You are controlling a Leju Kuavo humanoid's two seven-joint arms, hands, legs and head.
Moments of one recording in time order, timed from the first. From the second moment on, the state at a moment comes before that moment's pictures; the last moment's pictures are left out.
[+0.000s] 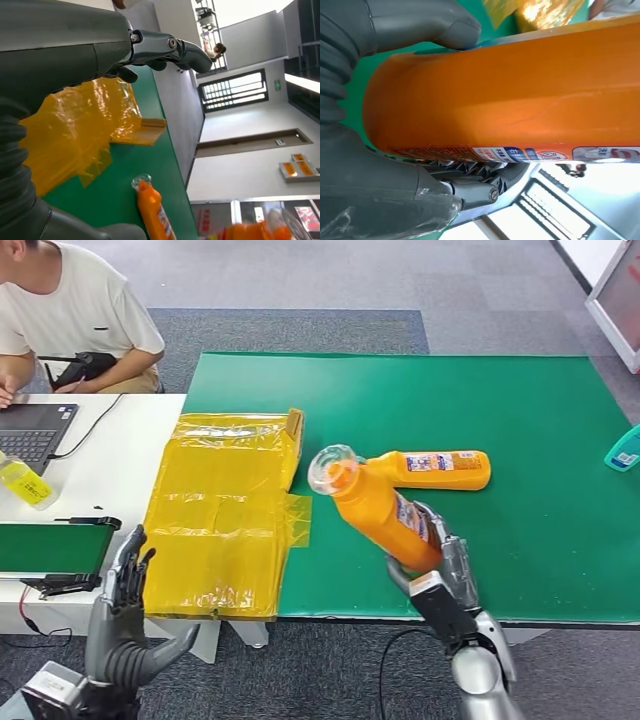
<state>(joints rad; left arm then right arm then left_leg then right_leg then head) 0.35 -0.34 0.03 -1.93 -0.29 -0.27 -0.59 0.01 0.19 -0.06 -1.52 0.61 -0.03 -0.57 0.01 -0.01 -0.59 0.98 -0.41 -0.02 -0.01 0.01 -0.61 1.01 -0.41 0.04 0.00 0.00</state>
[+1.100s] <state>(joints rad) 0.20 -0.27 -0.26 -1.85 0.01 -0.23 -0.45 0.07 0.24 0.31 -1.53 0.65 -0.15 -0.62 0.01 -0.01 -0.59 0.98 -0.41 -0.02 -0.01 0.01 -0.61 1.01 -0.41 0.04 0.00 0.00</state>
